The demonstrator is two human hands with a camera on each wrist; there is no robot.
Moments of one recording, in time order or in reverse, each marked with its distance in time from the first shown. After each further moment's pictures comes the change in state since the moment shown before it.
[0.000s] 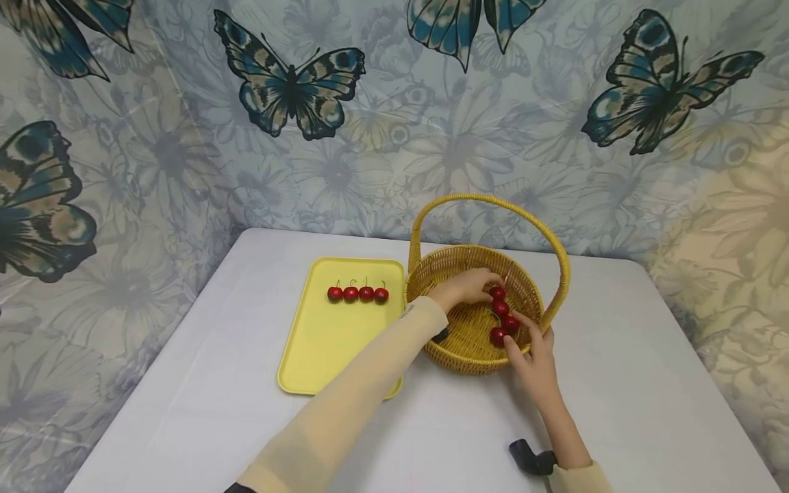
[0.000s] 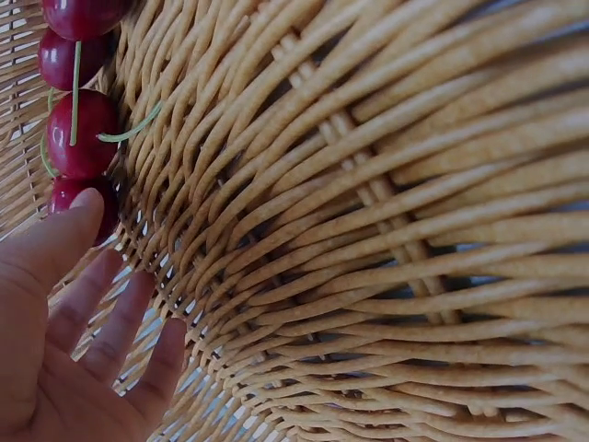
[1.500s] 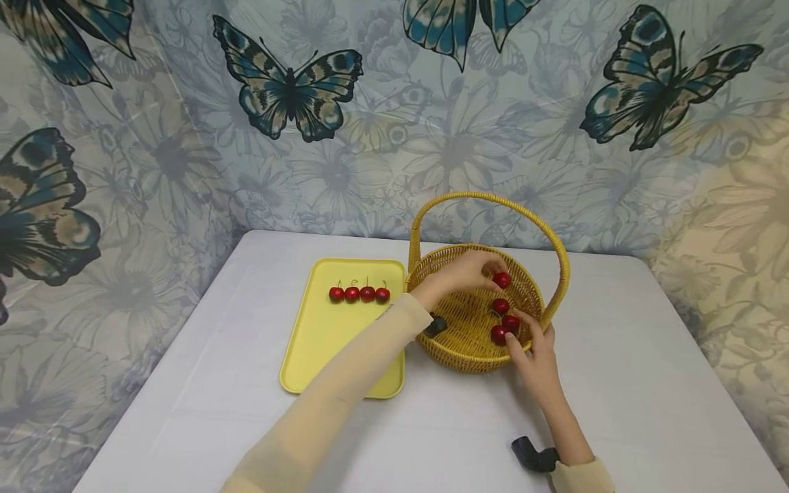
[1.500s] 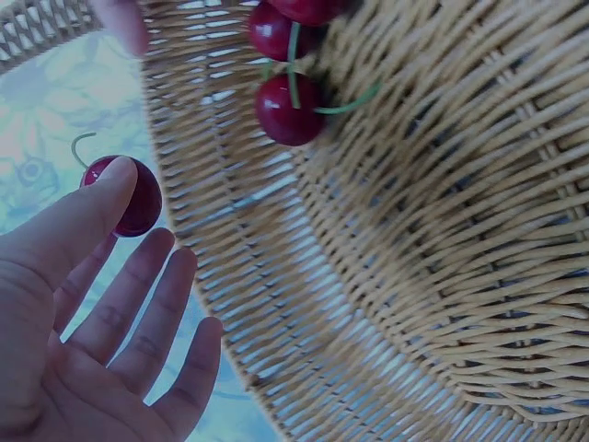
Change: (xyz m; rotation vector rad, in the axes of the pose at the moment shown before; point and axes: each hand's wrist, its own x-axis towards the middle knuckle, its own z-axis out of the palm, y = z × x) left_hand -0.037 0.009 -0.041 -0.246 0.143 0.122; right_hand 0.001 0.003 -0.002 0.000 -0.018 -0.016
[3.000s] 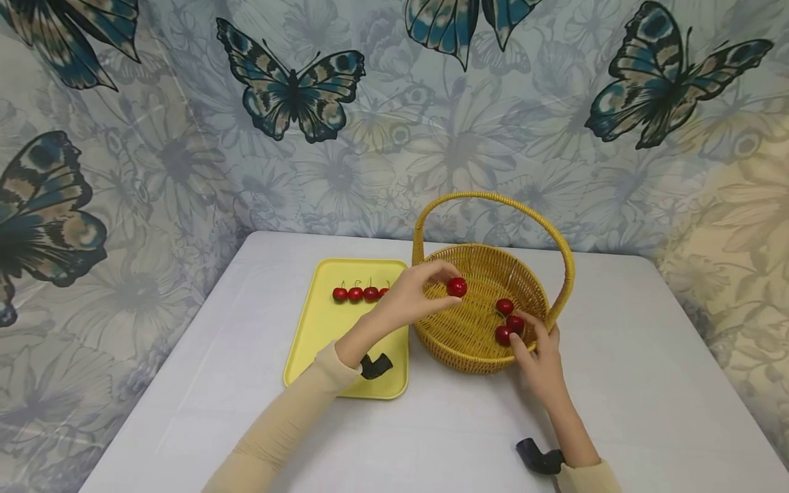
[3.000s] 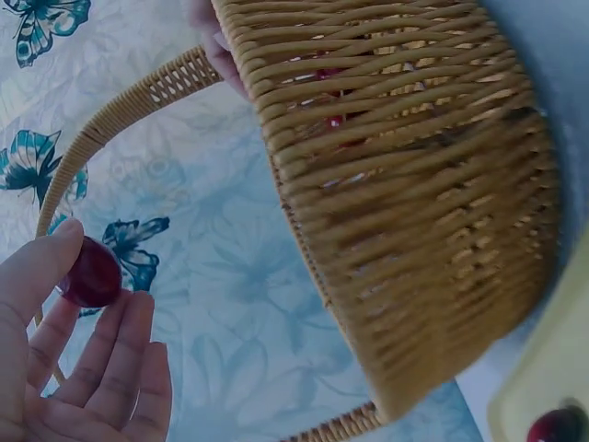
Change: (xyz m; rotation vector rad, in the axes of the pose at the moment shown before) left_hand -0.124 -0.005 -0.020 -0.108 0.389 0.149; right_hand 0.000 -0.001 0.000 0.036 -0.005 0.008
